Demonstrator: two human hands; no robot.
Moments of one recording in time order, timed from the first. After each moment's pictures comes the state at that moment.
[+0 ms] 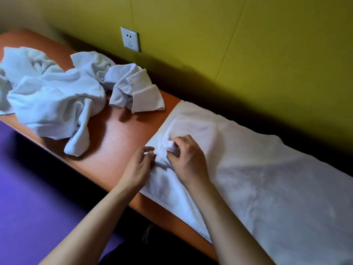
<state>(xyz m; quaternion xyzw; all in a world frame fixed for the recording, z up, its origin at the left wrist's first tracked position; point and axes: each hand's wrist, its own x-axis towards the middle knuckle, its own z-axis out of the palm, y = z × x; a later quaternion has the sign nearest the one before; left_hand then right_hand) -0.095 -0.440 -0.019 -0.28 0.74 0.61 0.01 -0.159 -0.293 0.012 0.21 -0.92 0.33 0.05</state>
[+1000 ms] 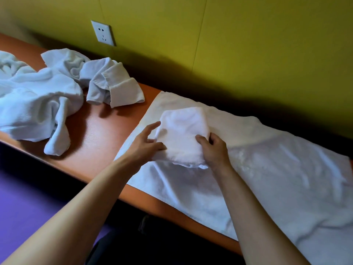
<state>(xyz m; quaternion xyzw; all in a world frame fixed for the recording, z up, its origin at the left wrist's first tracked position) -0.128 -0.391 0.031 -0.22 0.71 0.66 0.11 -0.174 -0.185 0.013 -0.12 -0.80 0.58 -0.08</state>
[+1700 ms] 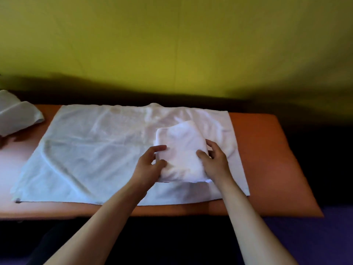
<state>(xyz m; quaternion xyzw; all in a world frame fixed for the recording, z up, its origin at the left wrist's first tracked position) -0.045 -0.092 0.052 -0.08 0.73 0.65 0.18 -0.035 0.119 0.030 -0.22 -0.76 0.61 0.03</state>
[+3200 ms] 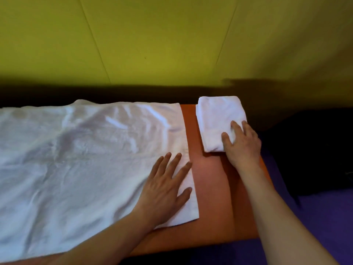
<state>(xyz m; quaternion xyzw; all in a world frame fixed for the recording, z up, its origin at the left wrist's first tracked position) -0.048 0.130 -0.046 0.36 0.92 0.13 0.03 -0.078 0.409 -0.040 -0.27 -0.95 0.12 0.08</state>
